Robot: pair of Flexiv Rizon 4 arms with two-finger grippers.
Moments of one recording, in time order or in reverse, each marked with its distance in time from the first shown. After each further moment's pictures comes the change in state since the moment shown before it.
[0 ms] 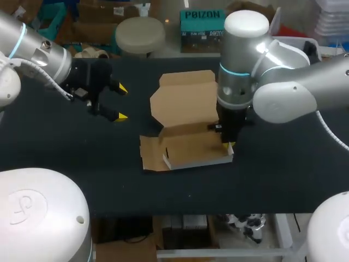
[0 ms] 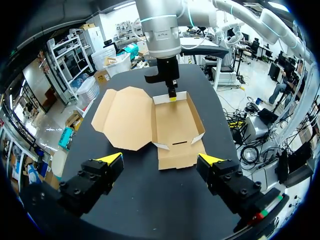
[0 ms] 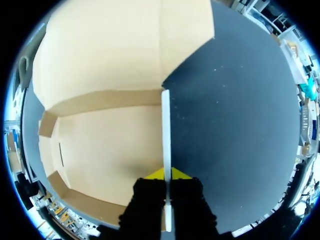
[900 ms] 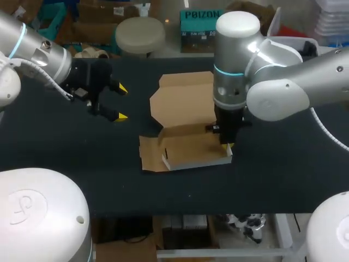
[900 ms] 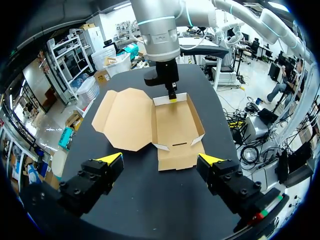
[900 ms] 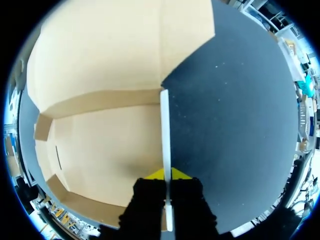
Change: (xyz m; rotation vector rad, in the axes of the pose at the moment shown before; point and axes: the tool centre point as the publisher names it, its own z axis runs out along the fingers) left arm 0.000 0.000 0.000 0.000 0.000 0.000; right arm 0.003 0.000 0.005 0.023 -0.023 0.019
